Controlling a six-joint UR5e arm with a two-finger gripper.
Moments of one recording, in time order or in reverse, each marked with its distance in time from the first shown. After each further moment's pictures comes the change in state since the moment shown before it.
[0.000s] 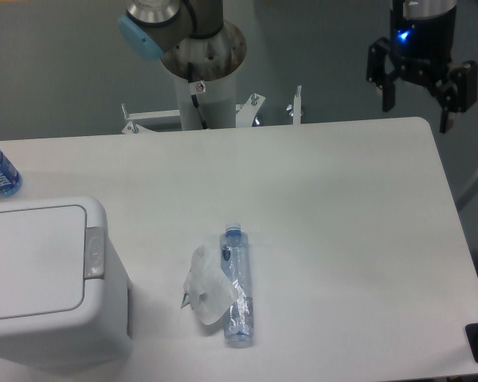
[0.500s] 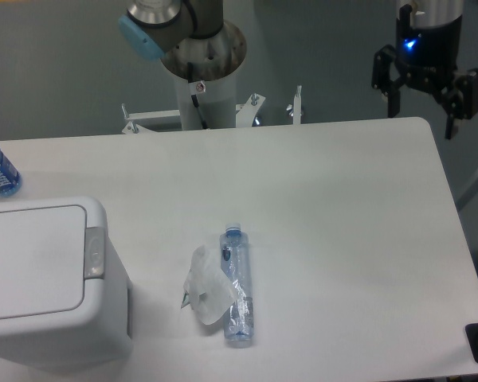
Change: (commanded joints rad) arm -0.014 -0.021 -0.008 0.028 0.002 -0.089
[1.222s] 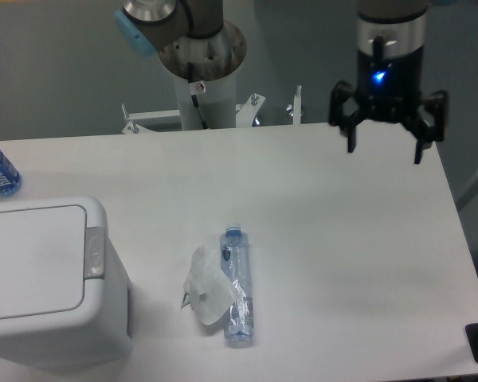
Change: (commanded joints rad) arm -0.208 -0.026 0.008 0.055 0.000 -0.635
